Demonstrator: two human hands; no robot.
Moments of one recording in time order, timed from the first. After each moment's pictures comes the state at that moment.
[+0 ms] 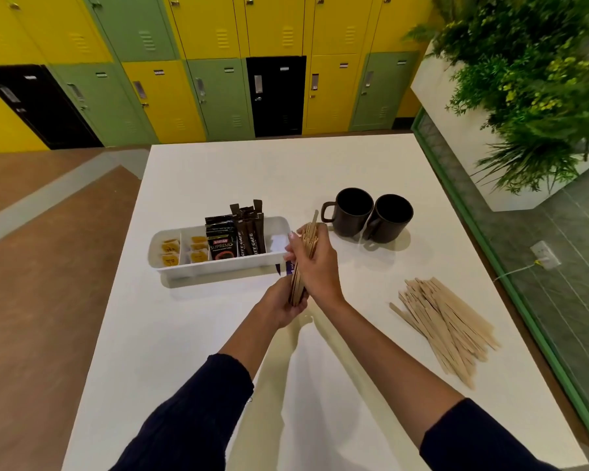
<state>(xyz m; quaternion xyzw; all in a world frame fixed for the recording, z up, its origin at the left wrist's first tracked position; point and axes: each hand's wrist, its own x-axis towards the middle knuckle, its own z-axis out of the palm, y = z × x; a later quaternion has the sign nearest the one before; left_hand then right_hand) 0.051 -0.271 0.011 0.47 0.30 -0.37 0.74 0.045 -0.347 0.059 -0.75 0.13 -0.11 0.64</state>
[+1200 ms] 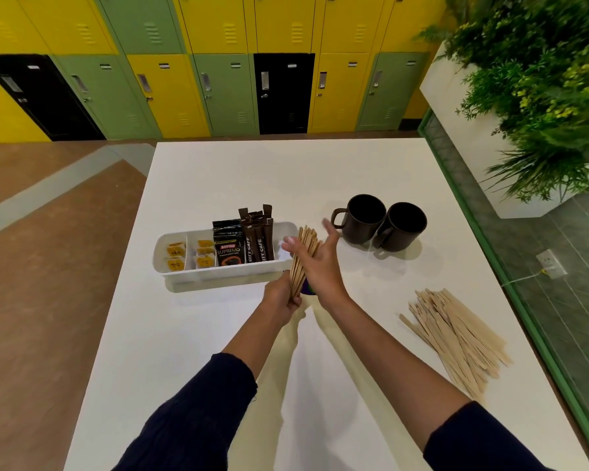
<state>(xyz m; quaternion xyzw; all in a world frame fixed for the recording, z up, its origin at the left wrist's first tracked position) 0.076 -0.266 0.006 0.50 0.35 -0.29 0.73 0.074 -0.344 0.045 -0.72 0.18 -0.01 0.67</state>
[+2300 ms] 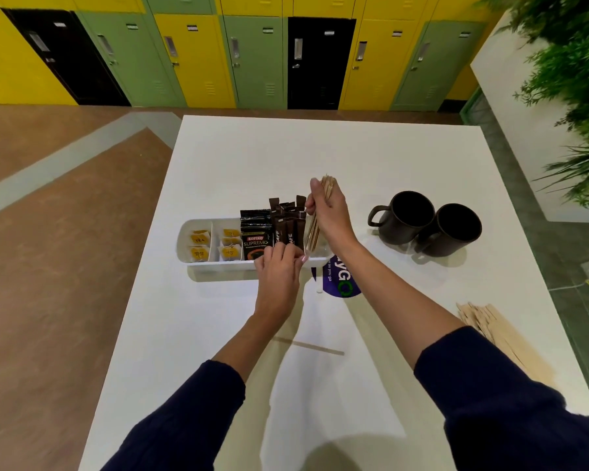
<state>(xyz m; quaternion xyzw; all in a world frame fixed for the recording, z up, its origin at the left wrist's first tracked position) 0.089 -0.218 -0.004 0.96 -0.04 0.03 0.28 0.178 -0.324 0.037 -0.75 0.10 0.00 0.65</state>
